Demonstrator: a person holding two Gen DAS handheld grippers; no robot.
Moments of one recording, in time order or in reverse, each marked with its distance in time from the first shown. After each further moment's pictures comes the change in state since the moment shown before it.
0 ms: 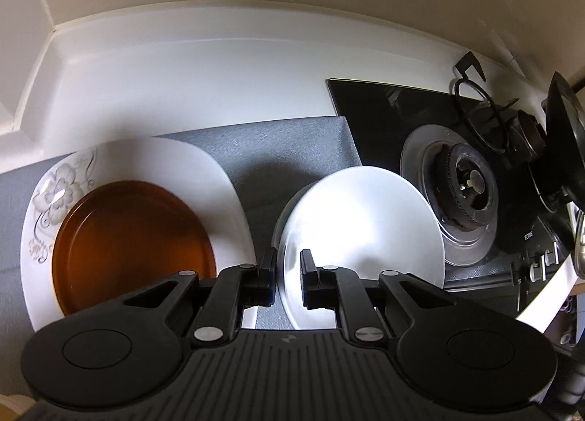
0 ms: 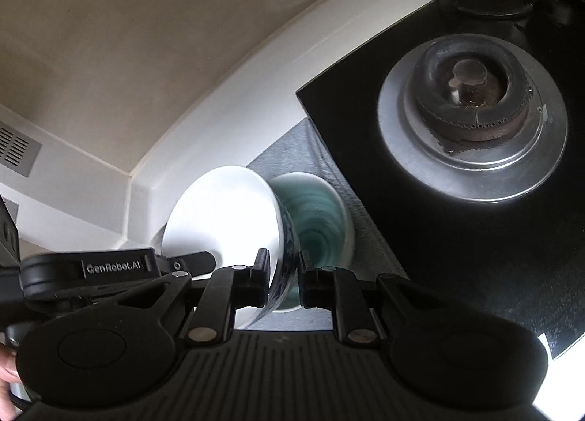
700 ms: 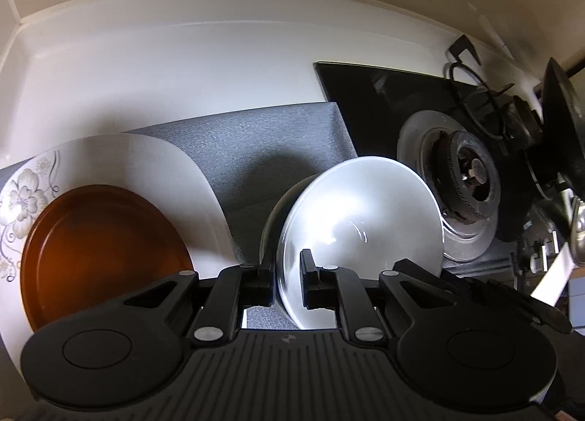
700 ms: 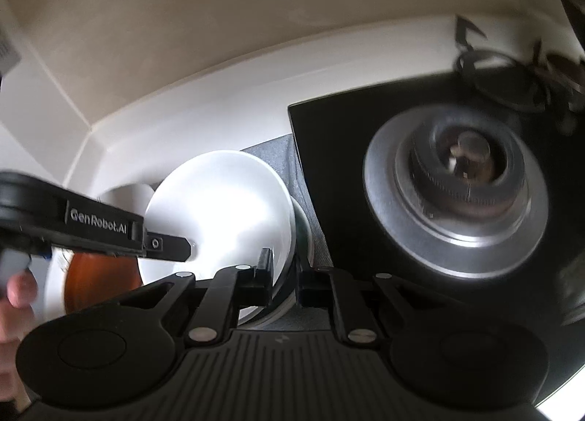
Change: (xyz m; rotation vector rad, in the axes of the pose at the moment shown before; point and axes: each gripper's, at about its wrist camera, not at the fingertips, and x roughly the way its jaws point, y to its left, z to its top) left arm 0.031 0.003 0.009 0.033 0.037 -0.062; right arm 0.030 0.029 -0.006 -0.370 -0.054 -0.214
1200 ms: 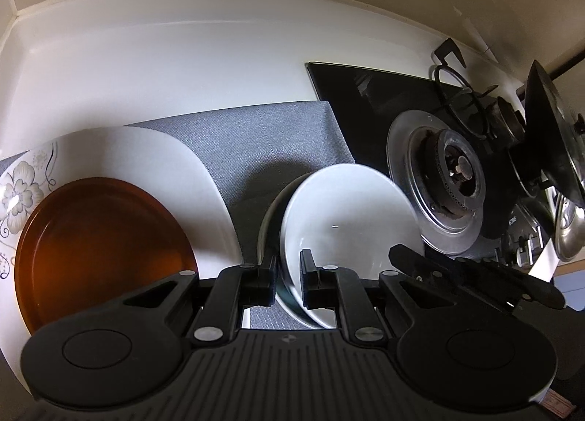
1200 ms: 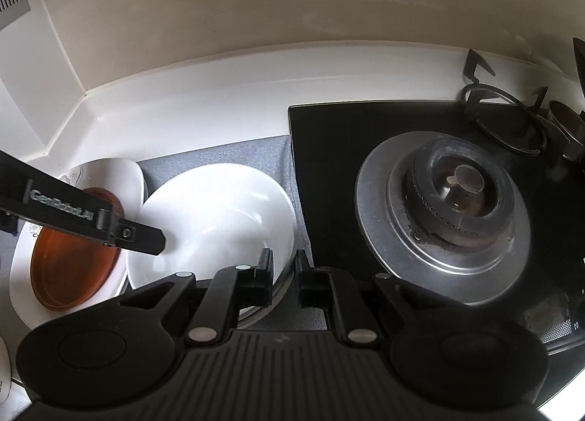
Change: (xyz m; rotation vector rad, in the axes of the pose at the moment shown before) left arm -0.006 0.011 -0.006 0.006 -0.014 -0.055; right arm -0.001 0.004 0.000 -0.103 0.006 -0.072
